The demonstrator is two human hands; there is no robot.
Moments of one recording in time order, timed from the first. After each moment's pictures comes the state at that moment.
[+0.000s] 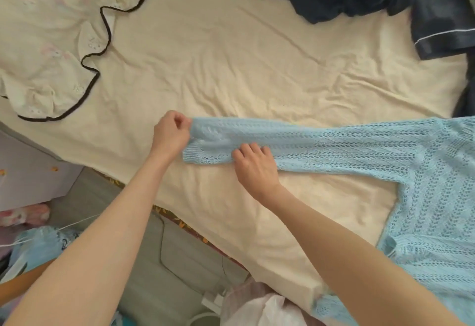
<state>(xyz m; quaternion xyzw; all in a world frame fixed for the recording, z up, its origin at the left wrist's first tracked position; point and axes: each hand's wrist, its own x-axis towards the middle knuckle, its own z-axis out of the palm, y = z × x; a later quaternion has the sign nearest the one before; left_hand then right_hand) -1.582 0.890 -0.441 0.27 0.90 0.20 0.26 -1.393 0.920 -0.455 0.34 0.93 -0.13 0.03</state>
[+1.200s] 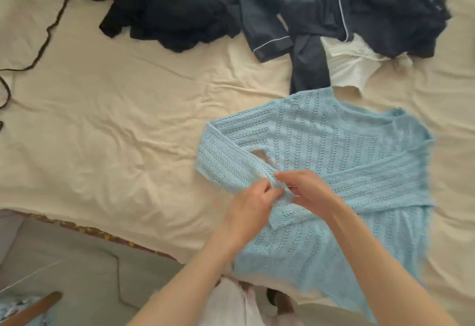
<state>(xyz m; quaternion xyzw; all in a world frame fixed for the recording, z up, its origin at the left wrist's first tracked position) -1.212 0.866 -0.340 0.72 0.59 0.16 0.34 -1.069 0.941 -0.331 0.63 0.30 -0.72 -0.06</state>
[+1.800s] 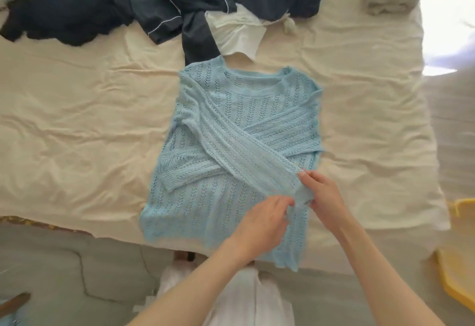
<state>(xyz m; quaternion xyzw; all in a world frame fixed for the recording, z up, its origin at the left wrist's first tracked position) -0.889 0.786 -0.326 0.76 0.50 0.14 0.39 -0.739 0.841 -0.324 0.70 0.25 -0.61 -0.28</state>
